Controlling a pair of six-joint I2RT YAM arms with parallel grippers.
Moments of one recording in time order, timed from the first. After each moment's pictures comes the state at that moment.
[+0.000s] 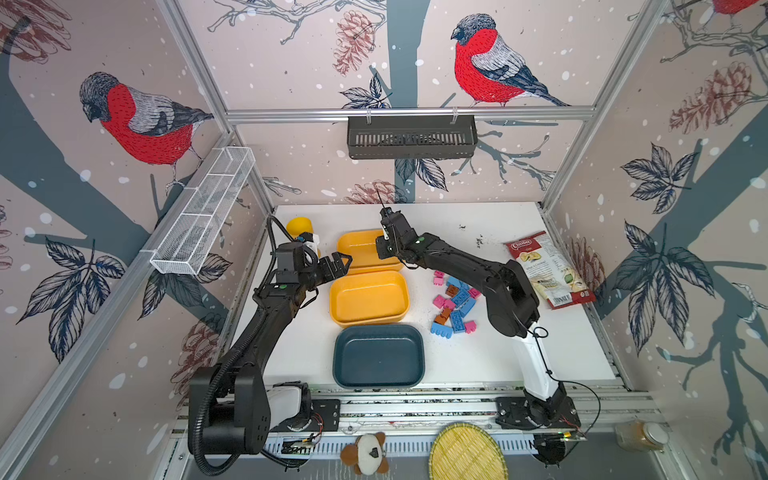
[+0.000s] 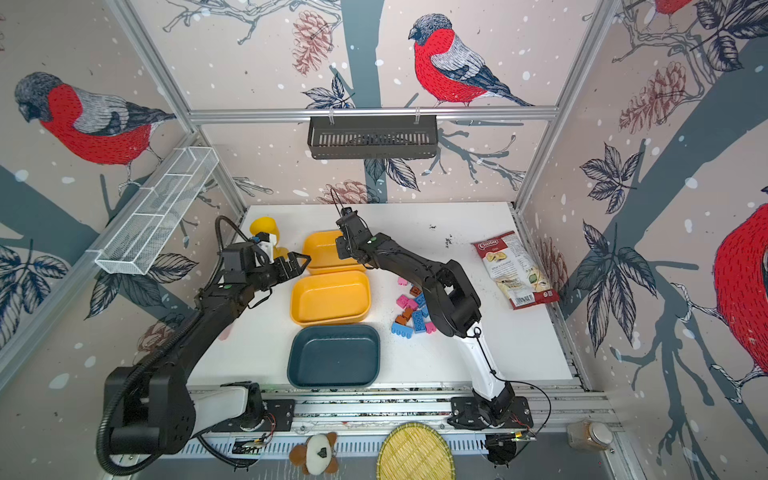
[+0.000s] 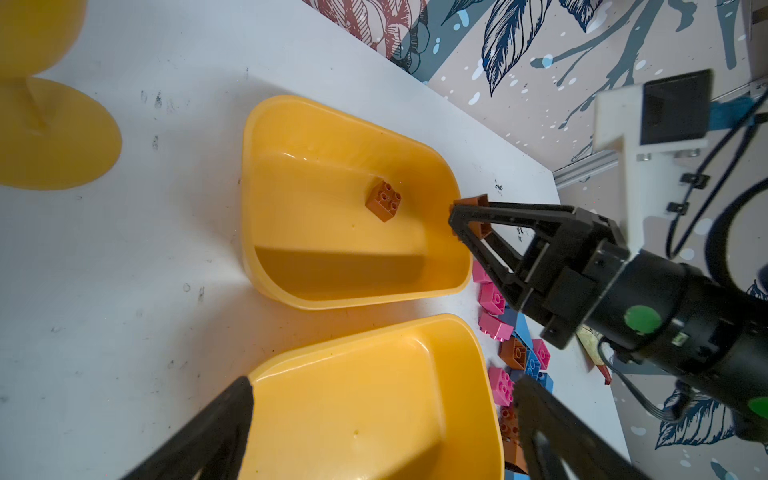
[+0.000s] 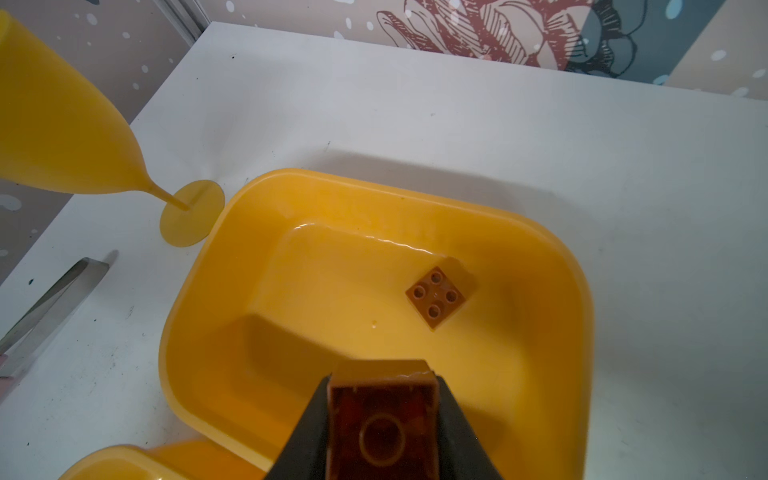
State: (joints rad) left arm -0.01 1.22 0.77 -0.17 0.50 -0.46; right arm 0.79 2.24 1.89 -0.34 0.10 0.33
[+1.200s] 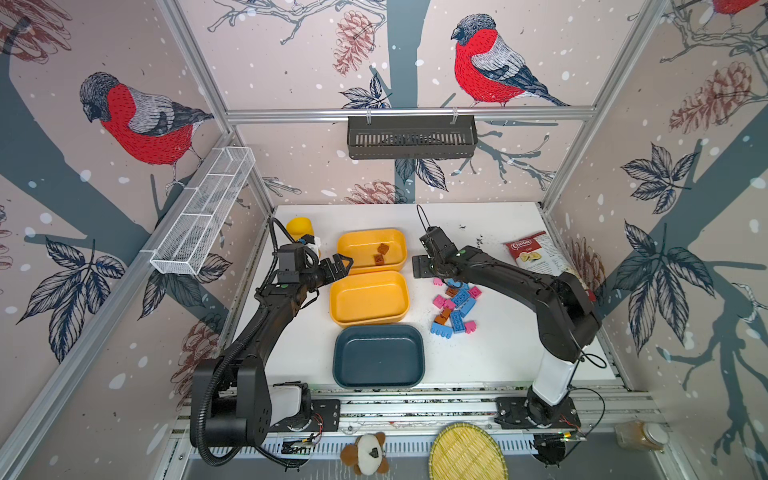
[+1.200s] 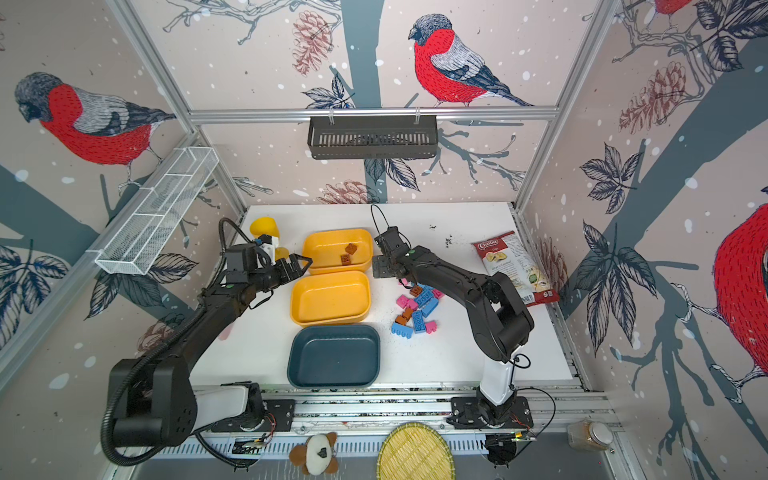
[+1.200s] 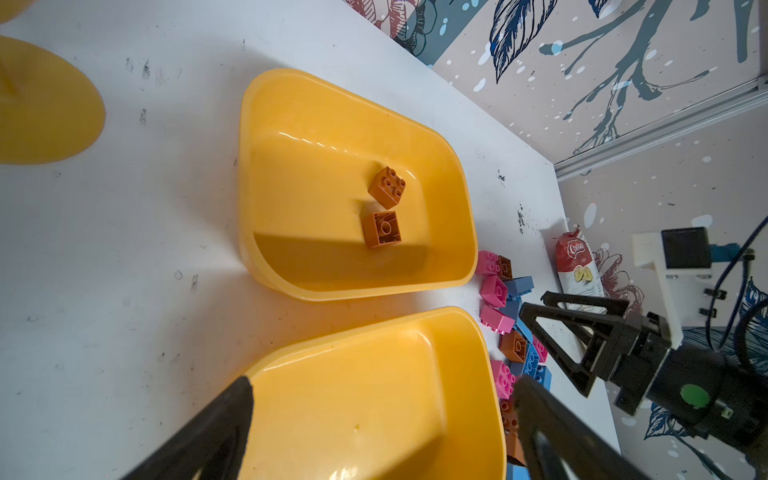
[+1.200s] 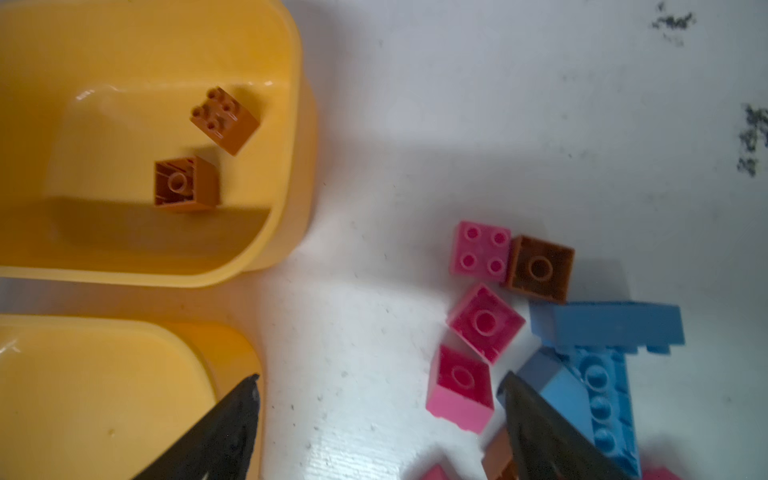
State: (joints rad) left arm 0.00 1.26 0.75 -0.14 0.53 -0.47; right arm 0.69 1.81 1.30 -0.45 0.18 0.48
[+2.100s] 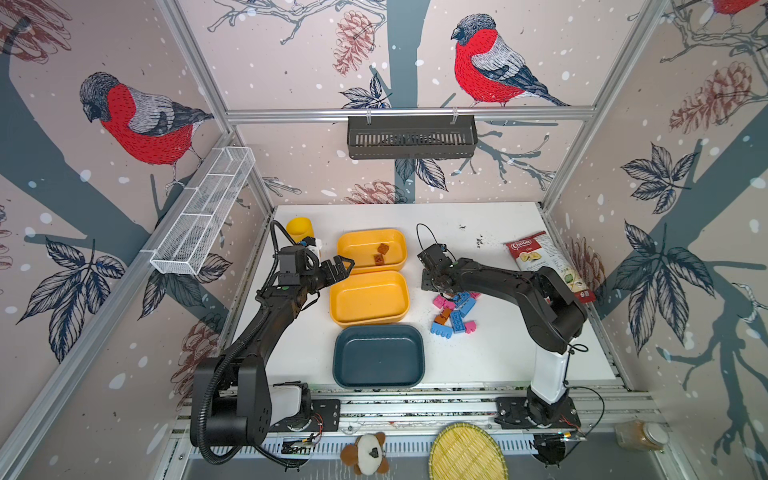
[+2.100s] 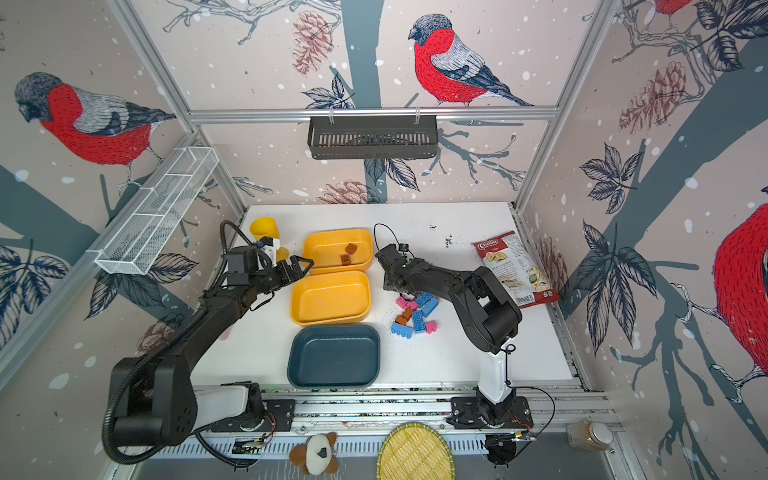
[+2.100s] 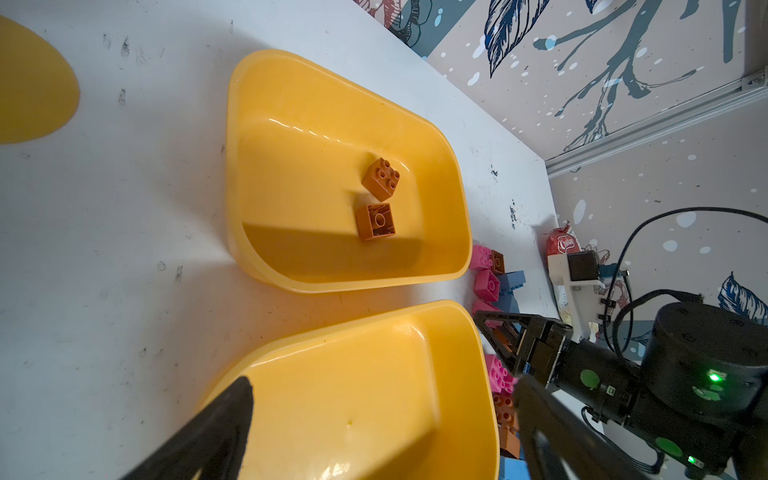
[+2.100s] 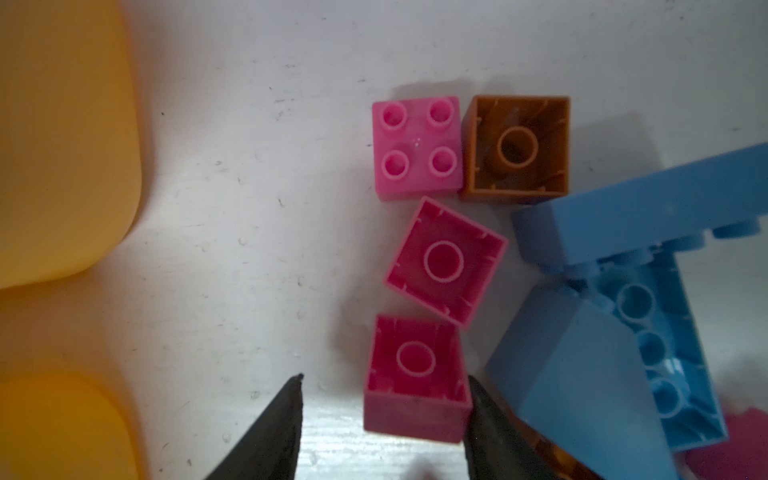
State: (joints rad) left arm 0.00 1.26 0.73 -0.12 0.56 -0.49; right arm 0.69 1.92 1.23 -0.41 0.24 0.69
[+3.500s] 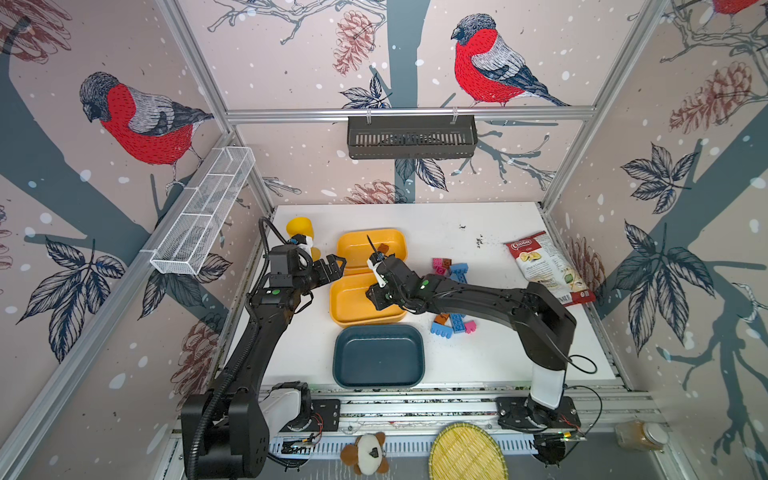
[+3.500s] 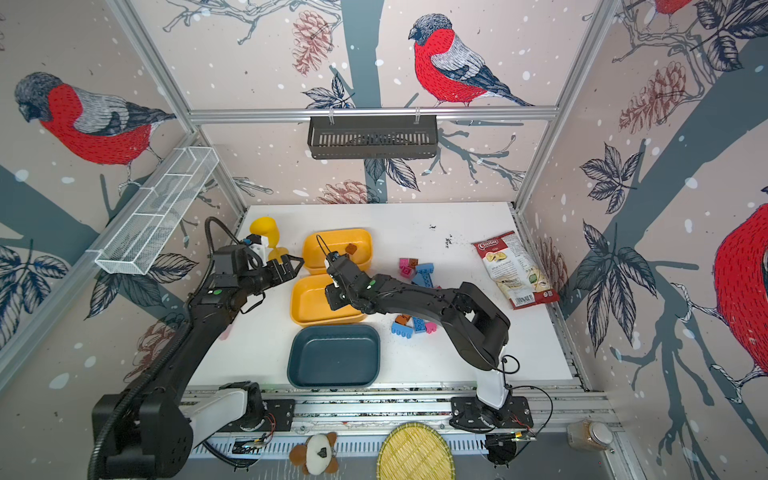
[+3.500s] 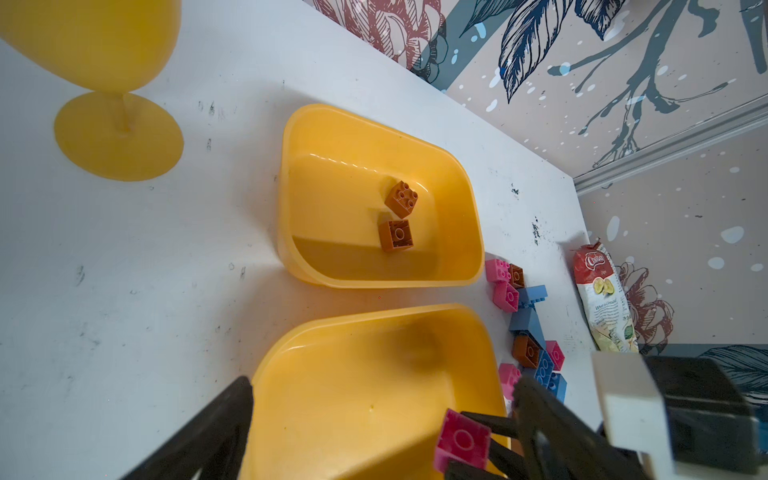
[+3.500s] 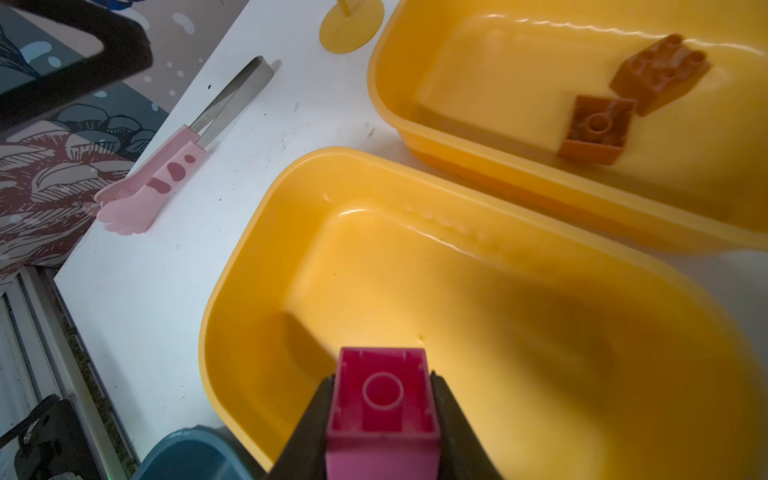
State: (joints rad) left arm 0.01 1.11 0.78 -0.31 0.44 -0.44; right arm 1.02 1.93 1.37 -0.19 -0.03 0.44
